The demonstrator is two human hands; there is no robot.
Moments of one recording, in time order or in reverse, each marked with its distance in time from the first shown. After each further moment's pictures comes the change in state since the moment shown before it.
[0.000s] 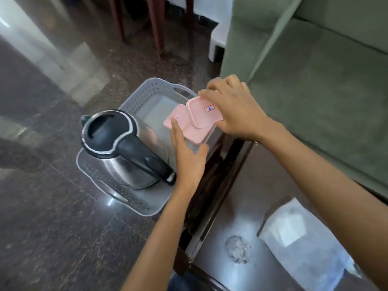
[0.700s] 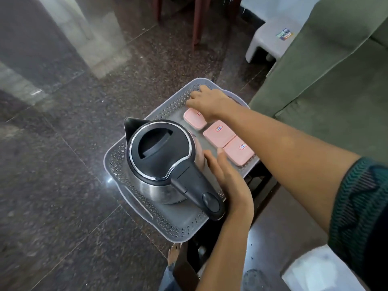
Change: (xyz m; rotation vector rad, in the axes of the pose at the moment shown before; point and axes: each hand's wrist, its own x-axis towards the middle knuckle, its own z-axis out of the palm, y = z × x) left_hand 0.037 0.008 0.010 -0.631 0.535 -0.447; right_hand 0.186 -0.069 0.102 -0.255 -0.501 -0.312
